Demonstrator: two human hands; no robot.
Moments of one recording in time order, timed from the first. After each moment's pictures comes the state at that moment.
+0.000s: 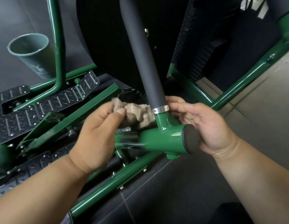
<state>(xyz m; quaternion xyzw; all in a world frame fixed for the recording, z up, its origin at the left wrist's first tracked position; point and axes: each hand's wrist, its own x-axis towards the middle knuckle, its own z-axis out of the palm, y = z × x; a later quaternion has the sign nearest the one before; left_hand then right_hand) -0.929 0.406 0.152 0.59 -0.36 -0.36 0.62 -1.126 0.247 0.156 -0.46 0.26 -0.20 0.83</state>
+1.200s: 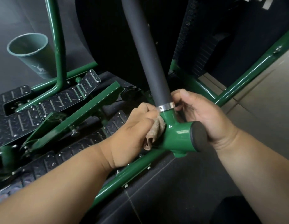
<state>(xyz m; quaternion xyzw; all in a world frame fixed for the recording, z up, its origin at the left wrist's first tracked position) -0.939 0.374 0.147 0.59 -0.44 -0.50 0.46 -1.113 0.243 0.158 -0.57 0.25 -0.23 0.75</state>
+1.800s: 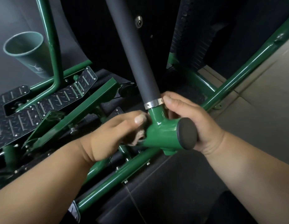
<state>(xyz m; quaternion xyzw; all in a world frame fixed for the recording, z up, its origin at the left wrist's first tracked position) -0.925 0.382 0.130 0.53 -0.47 -0.57 0.42 -1.121 0.266 0.163 -0.50 0.25 -0.20 0.80</state>
